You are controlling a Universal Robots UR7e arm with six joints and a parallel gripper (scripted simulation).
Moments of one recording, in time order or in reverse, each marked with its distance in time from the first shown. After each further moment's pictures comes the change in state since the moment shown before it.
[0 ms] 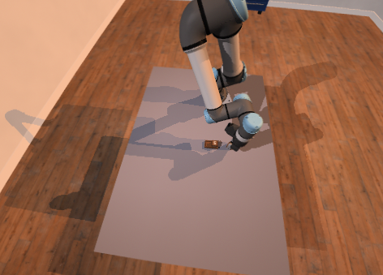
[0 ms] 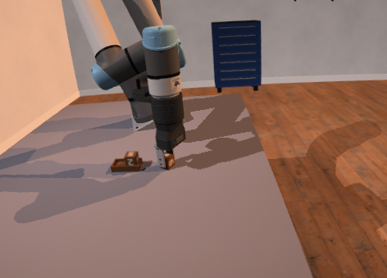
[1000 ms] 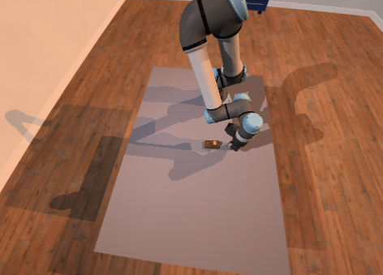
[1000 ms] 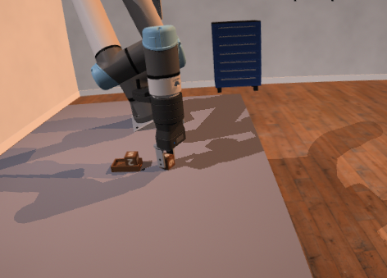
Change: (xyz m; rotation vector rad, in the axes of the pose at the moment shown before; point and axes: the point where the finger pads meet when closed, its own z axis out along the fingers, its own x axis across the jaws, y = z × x) arm 0.000 0.000 0.000 0.000 0.000 0.000
